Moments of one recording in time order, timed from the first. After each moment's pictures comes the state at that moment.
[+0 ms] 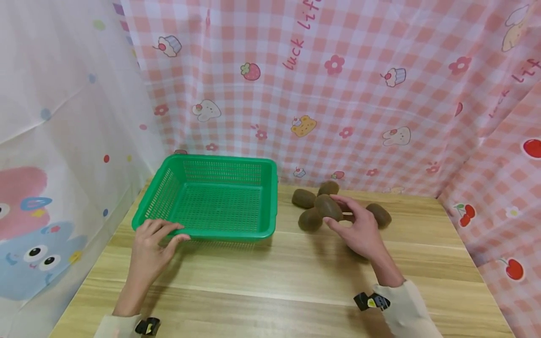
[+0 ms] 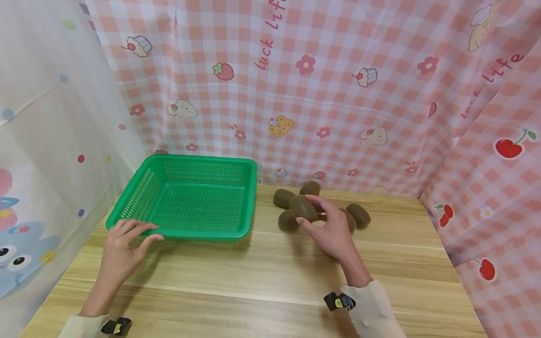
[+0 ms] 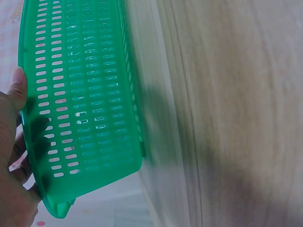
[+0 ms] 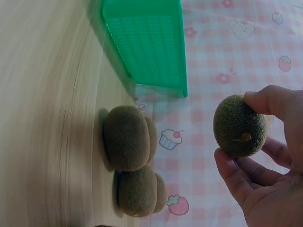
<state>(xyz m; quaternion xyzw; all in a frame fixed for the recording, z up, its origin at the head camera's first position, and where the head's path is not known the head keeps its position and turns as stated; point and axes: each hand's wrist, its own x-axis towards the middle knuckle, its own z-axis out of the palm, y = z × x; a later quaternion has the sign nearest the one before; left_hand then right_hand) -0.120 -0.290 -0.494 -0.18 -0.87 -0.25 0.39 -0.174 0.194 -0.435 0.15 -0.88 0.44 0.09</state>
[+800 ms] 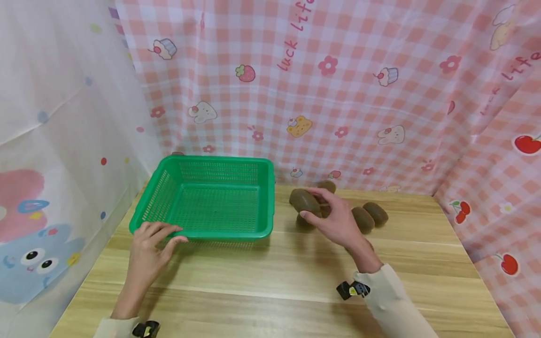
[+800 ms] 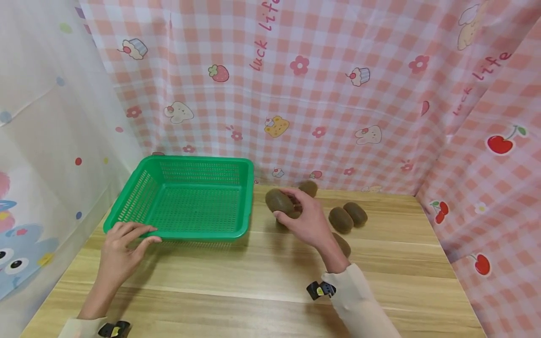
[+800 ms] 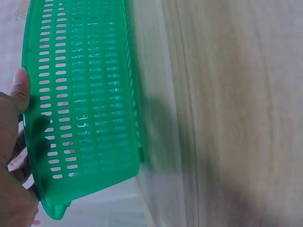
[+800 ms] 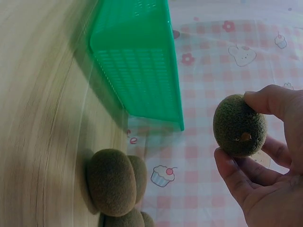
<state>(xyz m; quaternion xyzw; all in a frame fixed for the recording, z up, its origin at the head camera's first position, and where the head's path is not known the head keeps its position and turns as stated) -0.118 -0.288 -0.494 -0.17 -0.87 -0.26 0.38 -0.183 0.155 -0.416 0.18 -0.87 0.45 0.05</state>
